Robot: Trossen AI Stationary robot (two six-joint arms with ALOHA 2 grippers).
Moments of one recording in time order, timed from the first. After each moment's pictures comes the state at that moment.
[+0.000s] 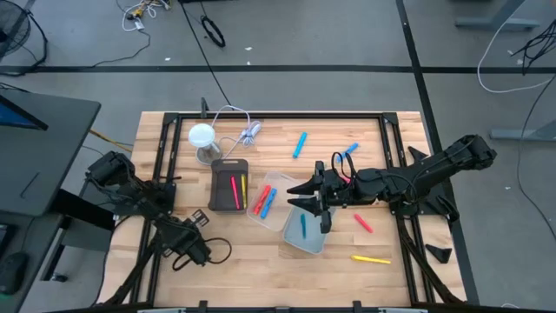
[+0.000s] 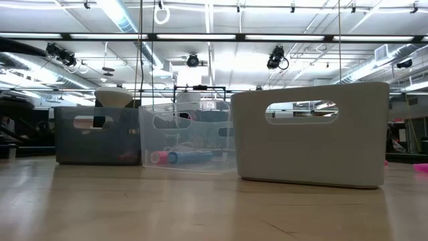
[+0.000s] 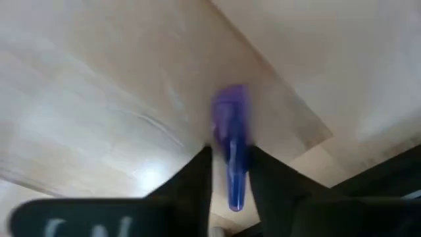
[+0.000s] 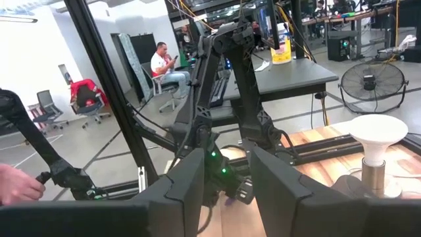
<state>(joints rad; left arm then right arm) -0.79 1.63 0.74 -0.95 0.04 0.05 0.34 1.32 1.02 0.30 0.30 0.25</state>
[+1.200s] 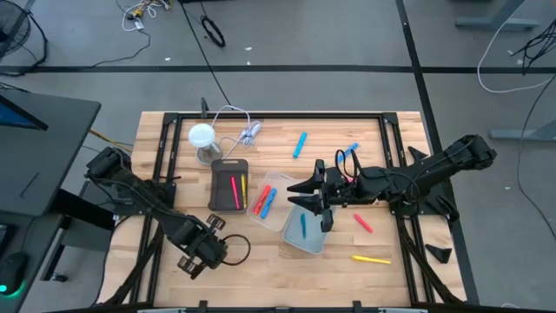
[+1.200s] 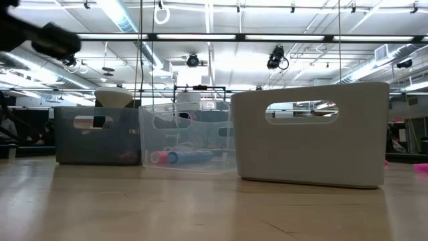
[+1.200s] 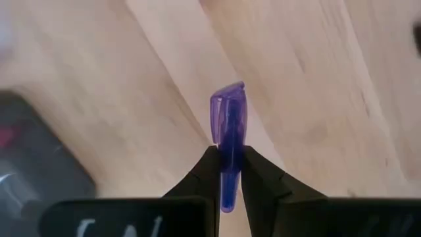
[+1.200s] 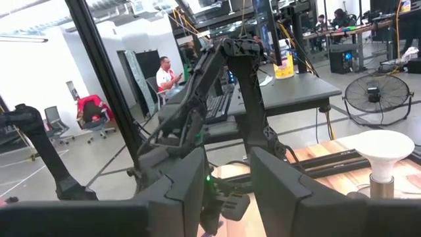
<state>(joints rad) -0.68 1.56 1.08 -0.94 -0.01 -0.15 0.34 1.32 1.02 0.37 0.30 0.25</state>
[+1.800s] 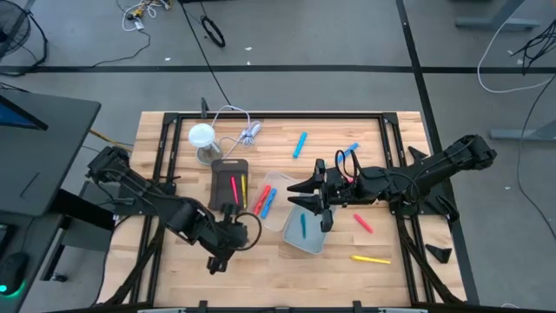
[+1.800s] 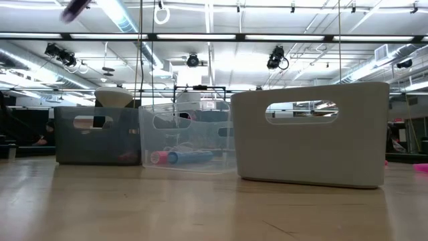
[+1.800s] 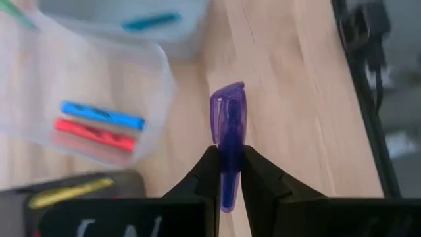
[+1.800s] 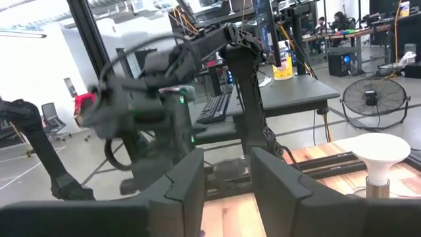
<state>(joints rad) -0.58 1.56 1.43 -0.94 -0.25 -0.33 0.34 1.32 1.02 0.36 0.30 0.23</state>
